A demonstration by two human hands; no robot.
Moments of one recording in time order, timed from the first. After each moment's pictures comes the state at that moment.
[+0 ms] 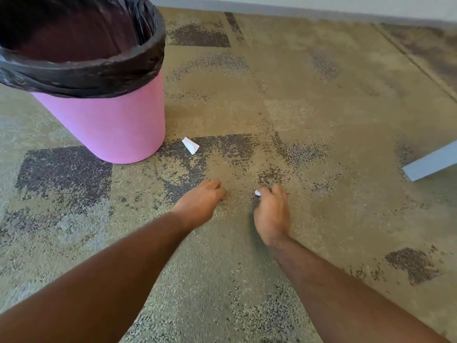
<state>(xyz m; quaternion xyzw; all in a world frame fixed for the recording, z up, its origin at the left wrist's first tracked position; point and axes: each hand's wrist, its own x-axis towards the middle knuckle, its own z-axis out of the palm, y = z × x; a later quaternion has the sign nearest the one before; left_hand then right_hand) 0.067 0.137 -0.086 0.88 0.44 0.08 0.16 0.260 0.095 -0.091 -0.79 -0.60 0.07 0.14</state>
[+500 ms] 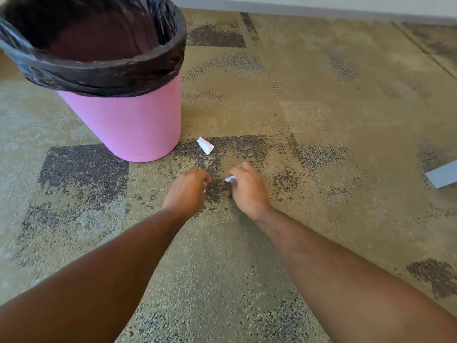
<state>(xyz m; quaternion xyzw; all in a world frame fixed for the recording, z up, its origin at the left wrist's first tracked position) 0.023 0.154 -0.092 0.74 0.61 0.19 0.22 0.199 0.153 -0.080 -0.64 -0.72 0.20 0.20</state>
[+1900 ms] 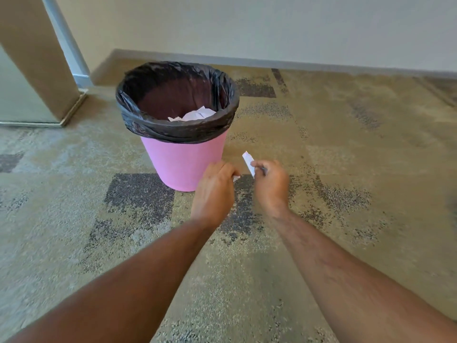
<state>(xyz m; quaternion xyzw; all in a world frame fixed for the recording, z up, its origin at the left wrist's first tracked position) 0.003 0.152 0.020 0.71 0.59 0.39 0.08 0.137 0.183 0.025 -0.66 -0.59 0.19 0.42</state>
